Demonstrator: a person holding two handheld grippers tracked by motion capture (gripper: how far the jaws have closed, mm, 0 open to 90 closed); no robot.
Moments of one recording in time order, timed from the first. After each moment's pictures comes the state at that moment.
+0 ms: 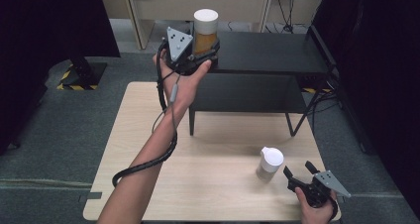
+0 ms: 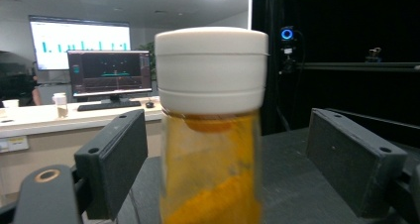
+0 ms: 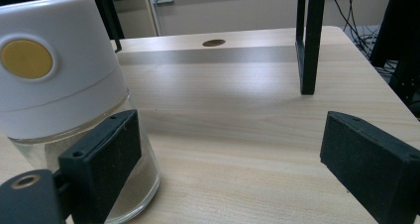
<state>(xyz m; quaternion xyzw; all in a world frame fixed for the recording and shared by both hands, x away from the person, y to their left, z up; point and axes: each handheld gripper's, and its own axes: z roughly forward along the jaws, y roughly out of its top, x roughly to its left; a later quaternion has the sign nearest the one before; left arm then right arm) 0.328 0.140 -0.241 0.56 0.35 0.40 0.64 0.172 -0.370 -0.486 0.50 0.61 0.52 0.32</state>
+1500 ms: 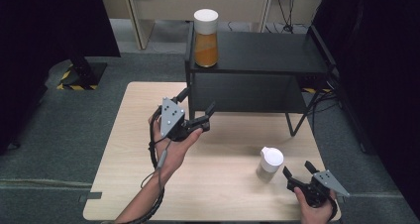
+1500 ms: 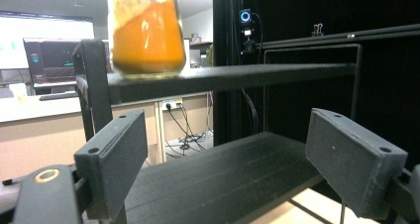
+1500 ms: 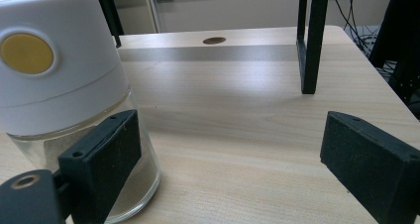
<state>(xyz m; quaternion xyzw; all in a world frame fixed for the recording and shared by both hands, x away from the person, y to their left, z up) 0.251 0.171 -0.355 0.58 0.31 0.37 0.66 0.173 -0.368 -0.485 0.50 0.62 0.51 0.32</state>
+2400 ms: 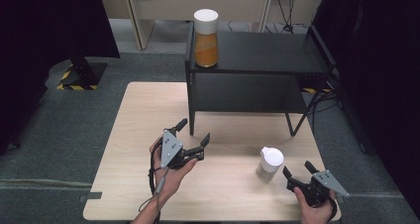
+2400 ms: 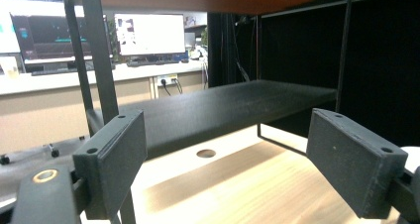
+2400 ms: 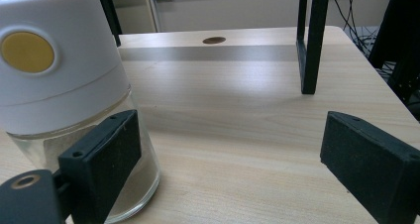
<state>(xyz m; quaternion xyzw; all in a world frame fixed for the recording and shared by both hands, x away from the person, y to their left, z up) 0.231 0.184 -0.442 0.61 0.31 0.35 0.64 0.173 -0.367 -0.484 0.50 0.62 0.51 0.32</state>
